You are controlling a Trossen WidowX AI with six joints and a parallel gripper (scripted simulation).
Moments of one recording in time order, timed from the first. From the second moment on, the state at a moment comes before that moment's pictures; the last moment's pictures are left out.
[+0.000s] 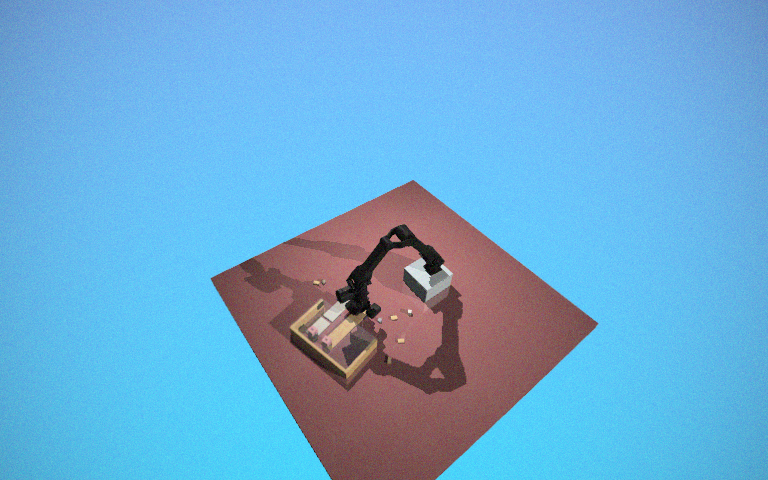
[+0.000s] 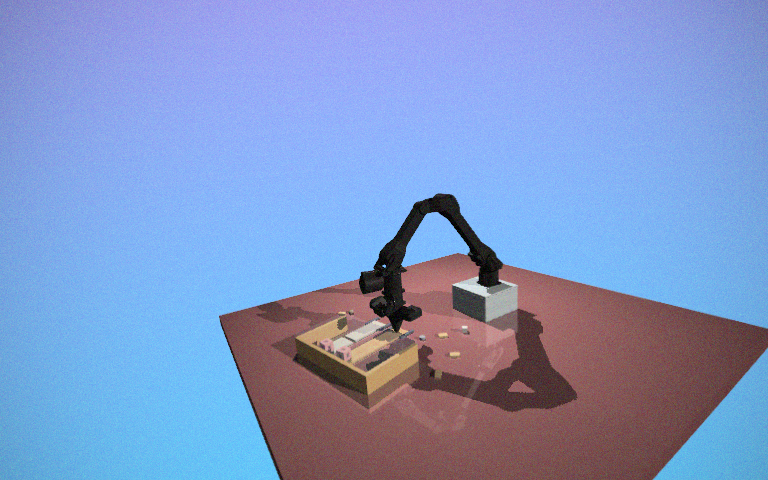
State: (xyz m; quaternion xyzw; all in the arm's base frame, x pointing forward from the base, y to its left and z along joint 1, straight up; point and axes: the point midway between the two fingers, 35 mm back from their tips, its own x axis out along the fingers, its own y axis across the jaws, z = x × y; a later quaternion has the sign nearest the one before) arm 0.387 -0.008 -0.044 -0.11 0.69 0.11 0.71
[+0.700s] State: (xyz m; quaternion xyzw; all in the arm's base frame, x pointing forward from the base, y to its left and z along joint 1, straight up) arm 0.375 -0.012 -0.044 -0.12 0.68 0.11 0.71
